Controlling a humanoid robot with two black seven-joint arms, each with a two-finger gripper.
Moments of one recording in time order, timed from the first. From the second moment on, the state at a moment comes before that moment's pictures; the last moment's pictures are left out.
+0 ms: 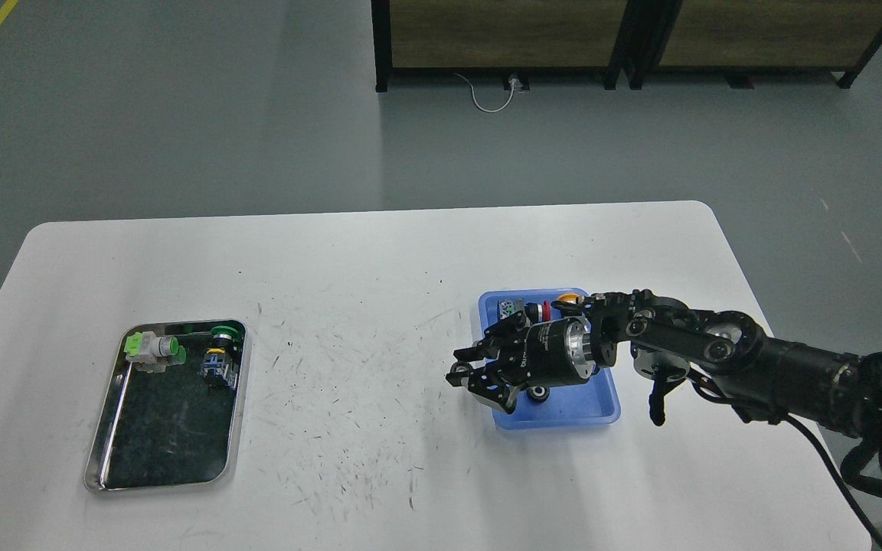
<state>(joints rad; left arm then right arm) -0.90 1.14 -0.33 -1.20 0.15 -0.03 -0.20 0.90 -0.29 -0.10 0.87 -0.54 0.53 0.16</state>
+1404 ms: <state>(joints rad) -0.90 1.18 -0.31 -1.28 0.16 -0.04 -0.20 0.99 0.02 -0.28 0.59 -0.54 0.58 0.22</state>
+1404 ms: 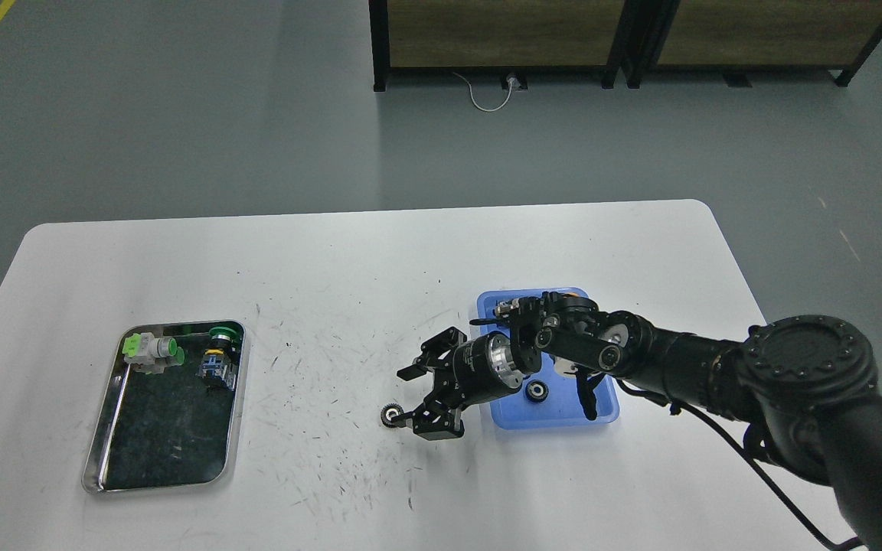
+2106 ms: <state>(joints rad) -0.62 0.77 -0.30 -1.40 0.49 -0.05 -0.24 1.12 -0.23 0.16 0.38 -0.50 0.50 0.22</state>
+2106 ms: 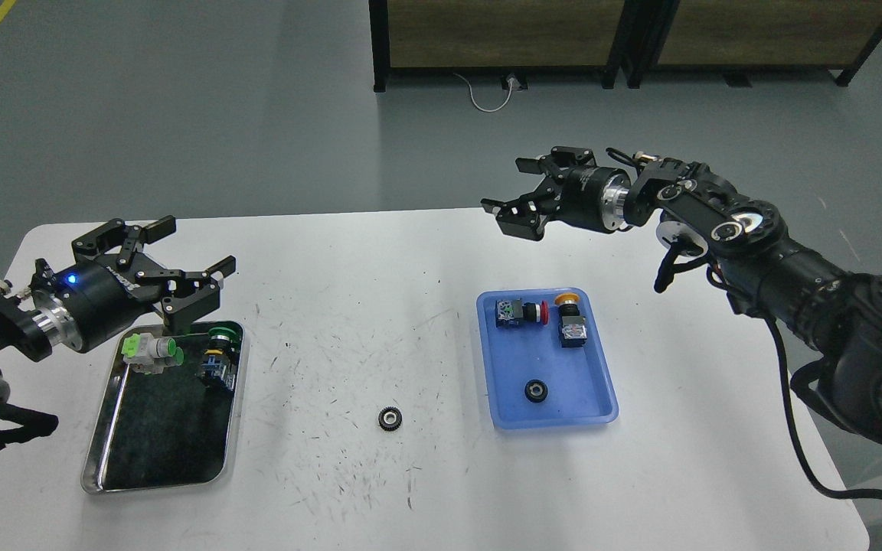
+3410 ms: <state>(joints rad) -0.39 0.10 -0.26 -0.95 0.85 0.07 -0.27 1.20 -0.40 0.21 0.38 -0.46 0.44 0.21</state>
